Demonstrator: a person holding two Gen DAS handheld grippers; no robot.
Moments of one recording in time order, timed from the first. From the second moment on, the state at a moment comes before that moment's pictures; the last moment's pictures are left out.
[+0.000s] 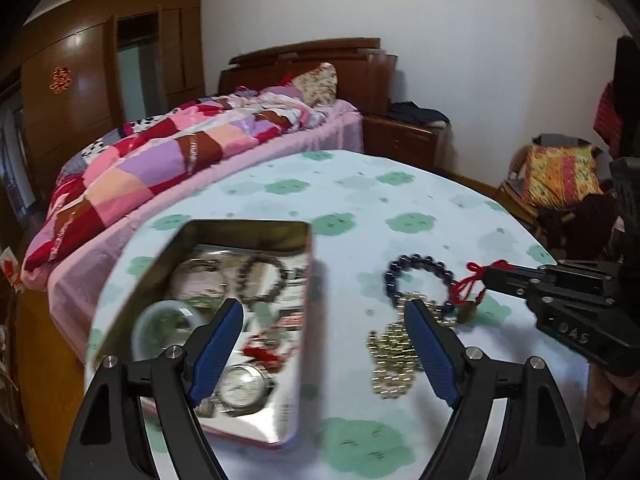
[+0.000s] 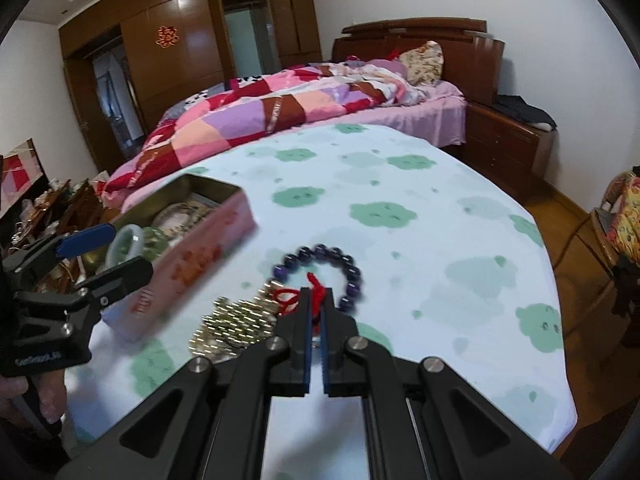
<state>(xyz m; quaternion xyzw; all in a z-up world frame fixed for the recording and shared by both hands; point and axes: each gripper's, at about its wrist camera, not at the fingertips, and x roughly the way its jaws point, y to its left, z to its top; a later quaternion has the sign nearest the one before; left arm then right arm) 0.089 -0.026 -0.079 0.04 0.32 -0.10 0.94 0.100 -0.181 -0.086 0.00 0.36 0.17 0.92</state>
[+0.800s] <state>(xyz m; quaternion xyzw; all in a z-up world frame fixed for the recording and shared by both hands) 0.104 -0.079 -0.115 0.06 0.39 -0.19 0.90 0.099 -0.200 -0.105 0.01 0.36 0.17 0.92</state>
